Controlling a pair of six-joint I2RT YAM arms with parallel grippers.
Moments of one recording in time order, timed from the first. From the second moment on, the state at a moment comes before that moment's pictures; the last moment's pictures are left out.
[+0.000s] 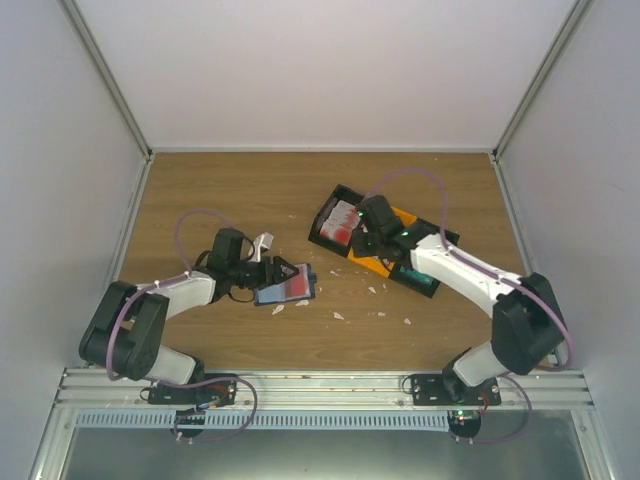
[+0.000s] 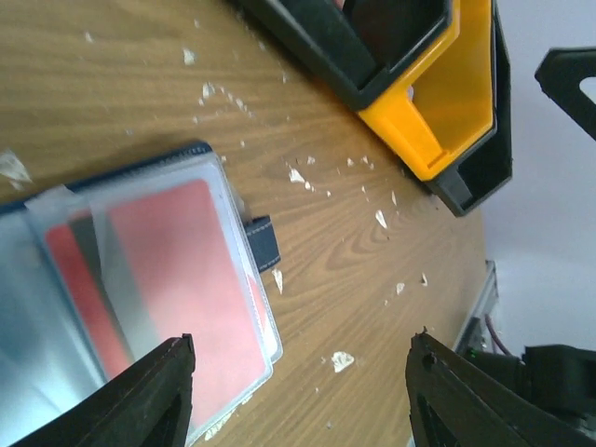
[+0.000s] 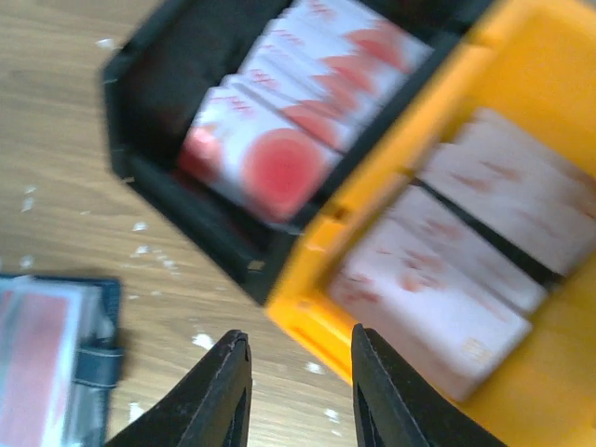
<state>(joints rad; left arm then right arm) -0.31 1.46 0.53 0.15 0.77 -0.61 0.67 1.54 1.10 -0.48 0.15 0.42</state>
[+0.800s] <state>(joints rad) -0.31 1.22 0.53 0.03 0.56 -0.58 0.39 1.52 0.95 -0.65 0.26 0.47</state>
